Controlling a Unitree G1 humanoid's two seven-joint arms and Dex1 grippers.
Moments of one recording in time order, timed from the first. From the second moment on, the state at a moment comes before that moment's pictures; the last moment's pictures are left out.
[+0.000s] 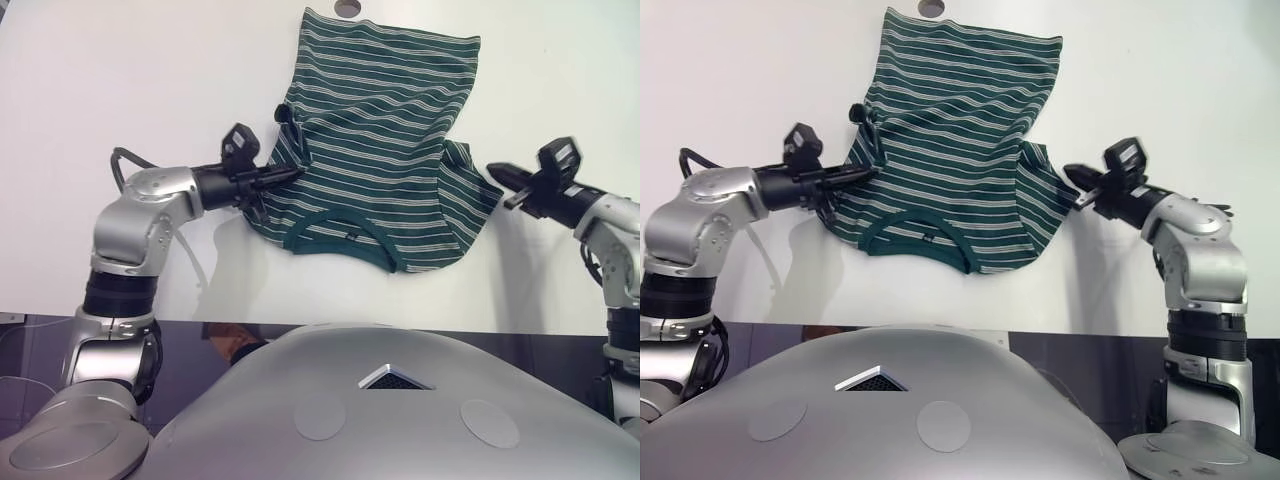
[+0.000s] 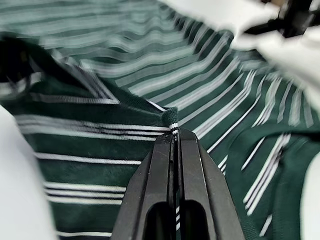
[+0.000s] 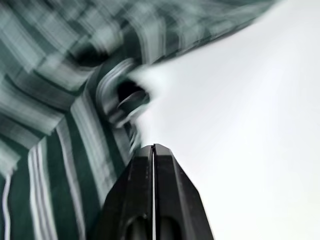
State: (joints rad) left arm -0.05 0.56 -0.17 -0.19 -0.42 0.67 -0.86; right arm 0.11 -0.66 -0.23 -0.10 0.42 0.60 0.71
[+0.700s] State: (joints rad) left arm 0.07 0.79 -0.10 -0.44 -0.44 0.67 -0.94; right arm 0.28 -0.67 -0.27 -0.17 0.58 0.77 0.73
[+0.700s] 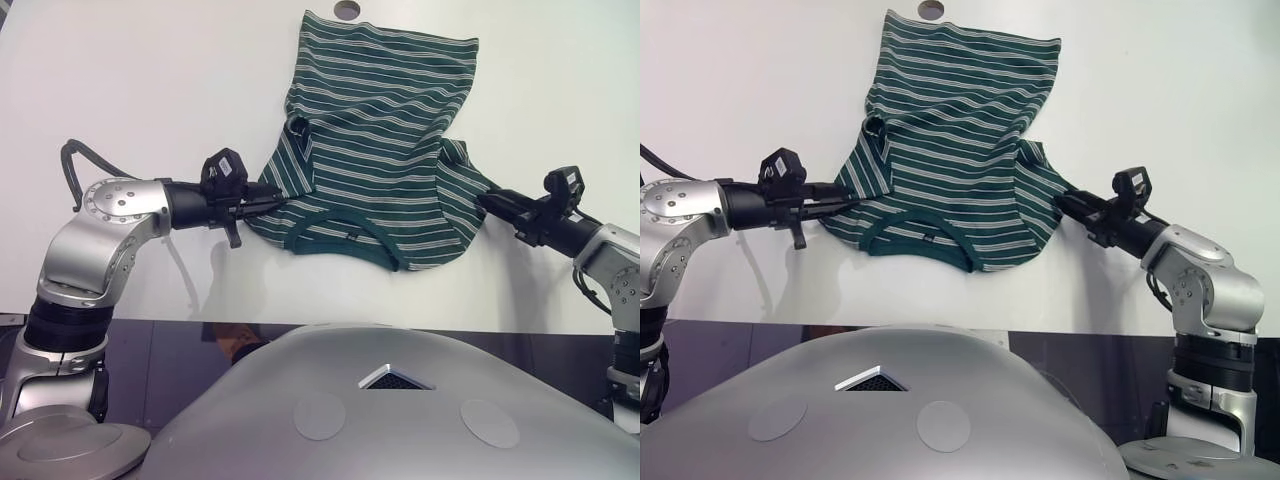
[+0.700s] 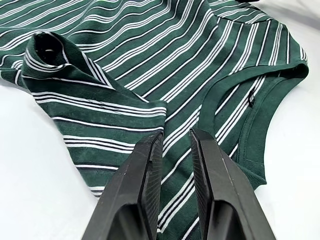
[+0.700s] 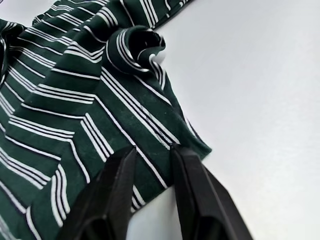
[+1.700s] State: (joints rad) left arm 0.00 0.72 -0.12 -0.24 -0.42 0.62 -0.93; right arm 0.16 -0.76 -0.27 -0.21 0.51 0.71 0.77
